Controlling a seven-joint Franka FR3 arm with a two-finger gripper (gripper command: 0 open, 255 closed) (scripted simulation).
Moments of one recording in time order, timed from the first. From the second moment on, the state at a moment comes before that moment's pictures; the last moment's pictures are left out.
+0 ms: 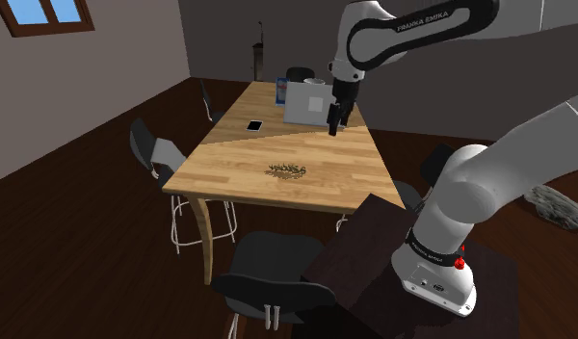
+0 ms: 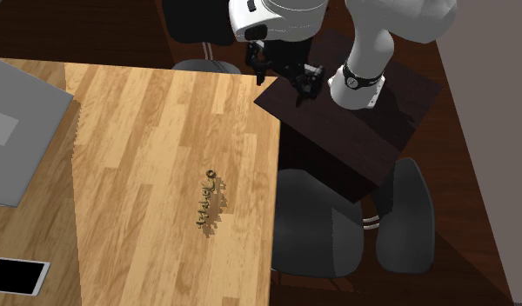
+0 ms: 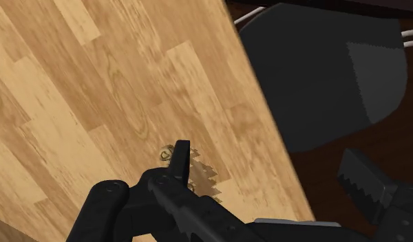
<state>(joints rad) 0.01 -0.58 -0.15 -2.53 -0.12 1.97 -0.18</state>
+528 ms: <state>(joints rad) 0.03 -0.30 -0.23 -2.50 -0.10 2.24 -0.31</state>
